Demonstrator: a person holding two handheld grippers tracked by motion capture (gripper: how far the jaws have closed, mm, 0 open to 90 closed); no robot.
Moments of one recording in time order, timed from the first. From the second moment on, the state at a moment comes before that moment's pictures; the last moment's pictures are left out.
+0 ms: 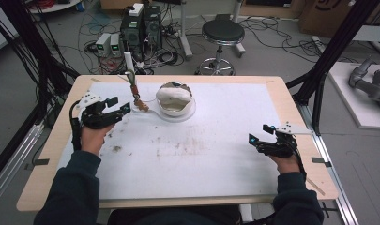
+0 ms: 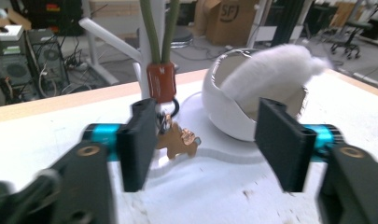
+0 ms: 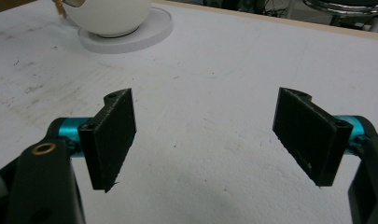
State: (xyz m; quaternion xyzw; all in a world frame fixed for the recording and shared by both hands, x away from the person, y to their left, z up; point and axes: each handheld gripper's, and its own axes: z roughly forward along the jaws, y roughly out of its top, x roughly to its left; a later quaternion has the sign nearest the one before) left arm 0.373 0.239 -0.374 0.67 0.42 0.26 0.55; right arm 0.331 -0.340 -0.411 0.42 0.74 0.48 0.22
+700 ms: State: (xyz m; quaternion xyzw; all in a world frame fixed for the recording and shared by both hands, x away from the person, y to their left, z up) left arm 0.332 0.215 -0.399 0.67 0.37 0.27 0.58; right arm 0.330 -0.340 -0.413 0.41 0.75 0.47 0.23
